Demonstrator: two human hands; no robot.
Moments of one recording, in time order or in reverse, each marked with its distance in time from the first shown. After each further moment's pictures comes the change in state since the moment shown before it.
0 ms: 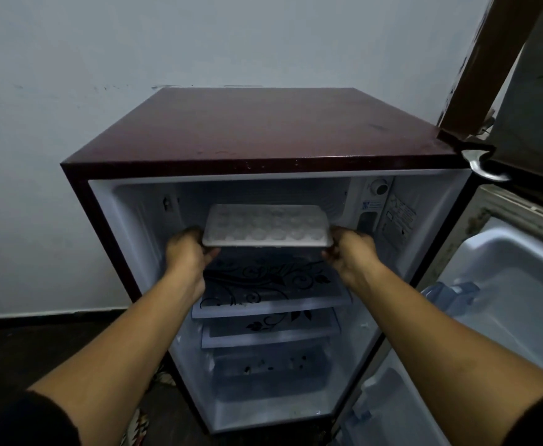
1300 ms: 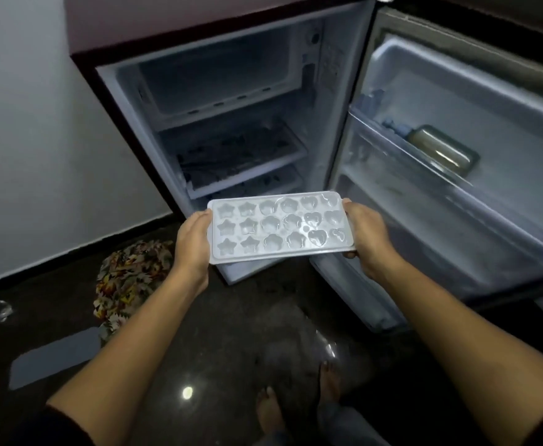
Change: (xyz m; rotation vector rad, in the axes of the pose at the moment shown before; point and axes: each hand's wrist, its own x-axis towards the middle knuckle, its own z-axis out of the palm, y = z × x) left_hand -0.173 -0.020 -0.189 0.417 -0.420 -0.177; right_hand -0.325 0.103 -0.092 -0.225 0.228 0.074
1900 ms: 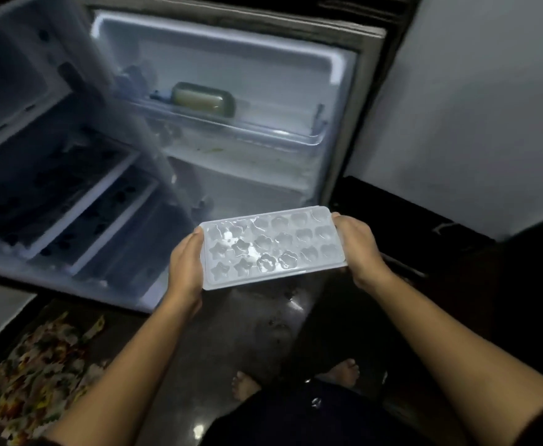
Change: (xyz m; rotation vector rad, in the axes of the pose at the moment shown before) left_hand -0.149 -0.074 0.160 0.273 -0.496 -0.096; right_hand -0.149 0.120 -0.219 0.290 0.507 0.032
